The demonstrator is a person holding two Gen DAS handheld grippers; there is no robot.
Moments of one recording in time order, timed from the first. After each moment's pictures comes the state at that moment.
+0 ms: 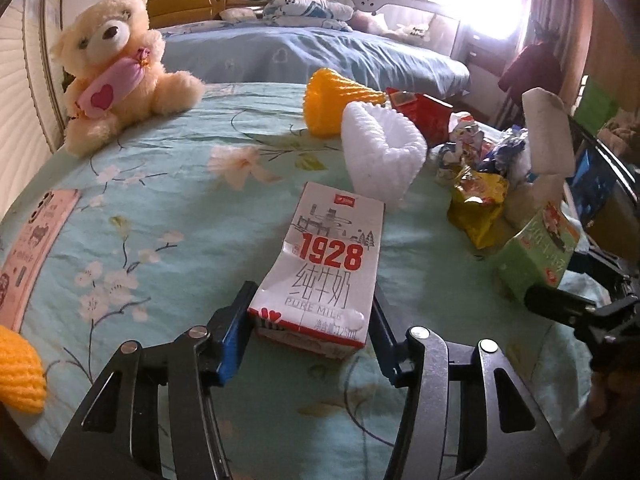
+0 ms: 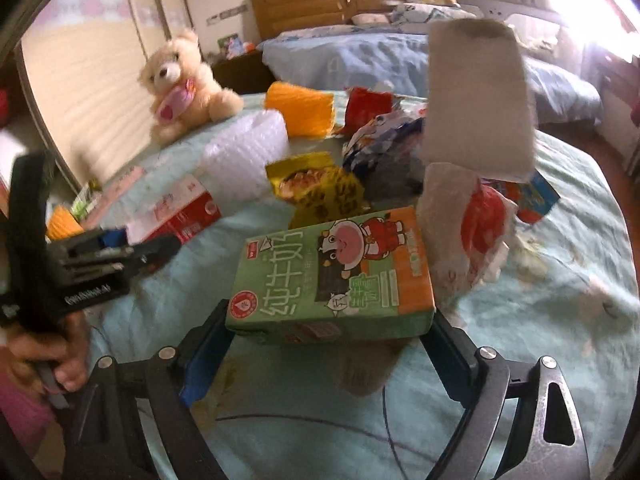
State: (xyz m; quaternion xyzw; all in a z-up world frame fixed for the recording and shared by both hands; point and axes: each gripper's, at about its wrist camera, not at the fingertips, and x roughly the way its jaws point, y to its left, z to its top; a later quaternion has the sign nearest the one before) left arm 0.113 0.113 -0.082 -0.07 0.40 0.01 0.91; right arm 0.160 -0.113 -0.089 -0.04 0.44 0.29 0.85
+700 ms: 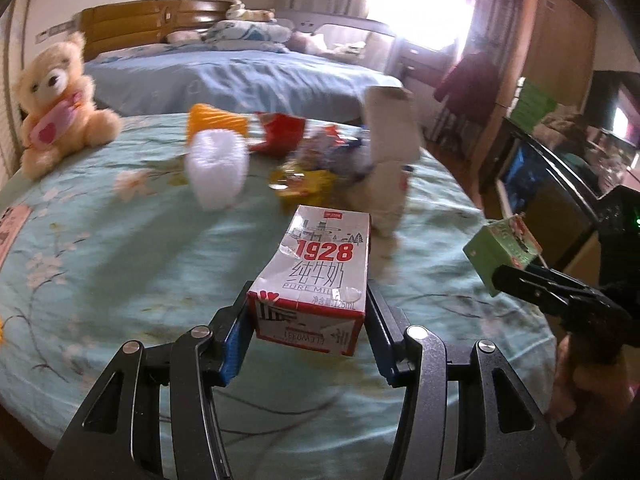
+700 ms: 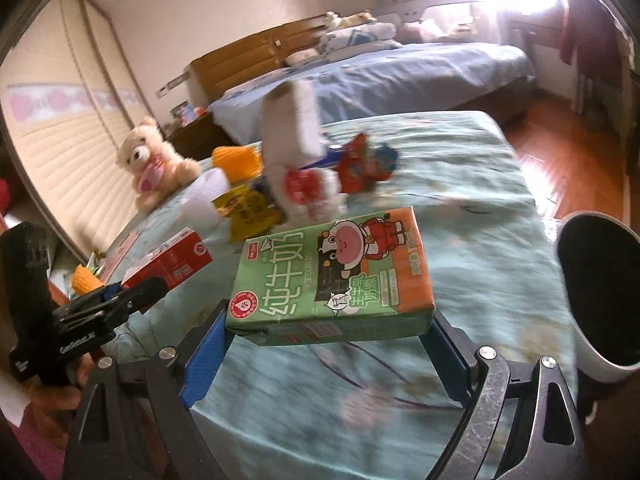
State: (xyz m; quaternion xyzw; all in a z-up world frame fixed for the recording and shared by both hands) left arm 0.067 0.019 -0.043 -0.08 0.36 -0.09 0.93; right arm 0.105 -0.231 -0.060 0.07 0.41 0.20 0.89
